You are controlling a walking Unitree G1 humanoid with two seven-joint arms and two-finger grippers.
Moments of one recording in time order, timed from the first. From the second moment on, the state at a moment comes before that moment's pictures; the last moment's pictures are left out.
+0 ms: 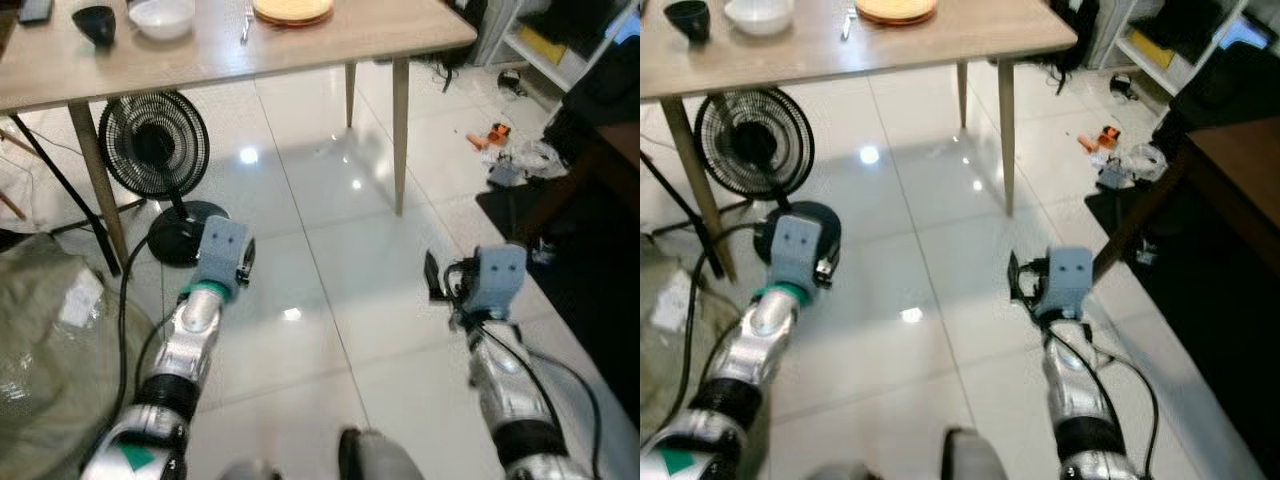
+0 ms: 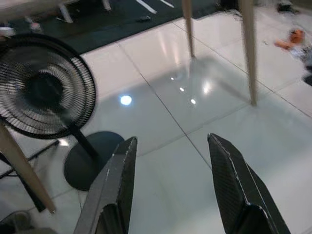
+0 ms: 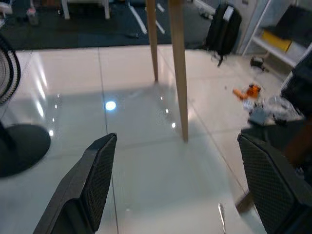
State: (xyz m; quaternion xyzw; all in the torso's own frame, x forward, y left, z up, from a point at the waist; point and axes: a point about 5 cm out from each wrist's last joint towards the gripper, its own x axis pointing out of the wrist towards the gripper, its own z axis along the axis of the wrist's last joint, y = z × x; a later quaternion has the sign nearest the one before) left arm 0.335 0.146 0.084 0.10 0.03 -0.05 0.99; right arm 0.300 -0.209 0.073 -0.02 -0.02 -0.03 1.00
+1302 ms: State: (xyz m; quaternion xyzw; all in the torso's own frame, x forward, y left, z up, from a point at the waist) left arm 0.354 0.130 0.170 0.10 -0.12 -0.11 0.98; right arm 0.318 -0.210 0.123 0.04 -0.11 -0.09 0.99
